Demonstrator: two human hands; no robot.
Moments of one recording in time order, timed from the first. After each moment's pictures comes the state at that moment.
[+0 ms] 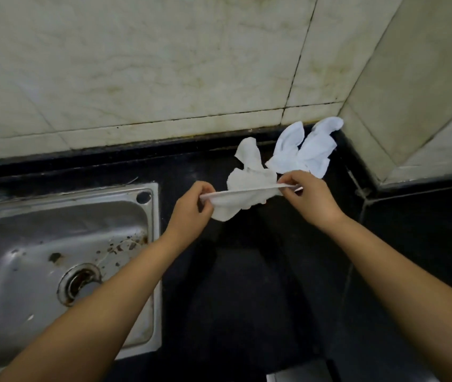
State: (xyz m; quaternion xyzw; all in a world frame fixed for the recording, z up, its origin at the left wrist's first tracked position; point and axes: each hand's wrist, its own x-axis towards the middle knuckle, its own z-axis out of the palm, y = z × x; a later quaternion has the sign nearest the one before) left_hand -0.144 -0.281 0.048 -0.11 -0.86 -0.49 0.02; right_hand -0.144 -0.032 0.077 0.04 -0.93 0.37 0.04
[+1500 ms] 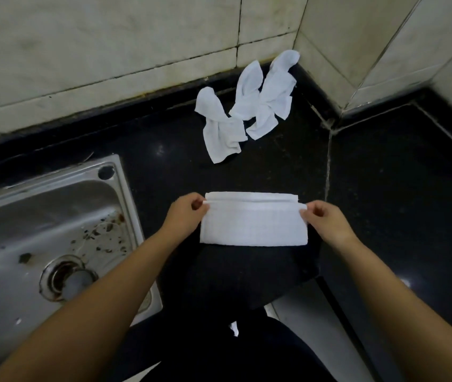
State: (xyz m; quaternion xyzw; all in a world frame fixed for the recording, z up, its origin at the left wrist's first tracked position) left_hand -0.100 -0.272 -0.015 -0.05 -0.89 -0.40 -0.22; right_hand 0.016 -0.003 -0.003 -0.33 -0.81 0.49 -0.06
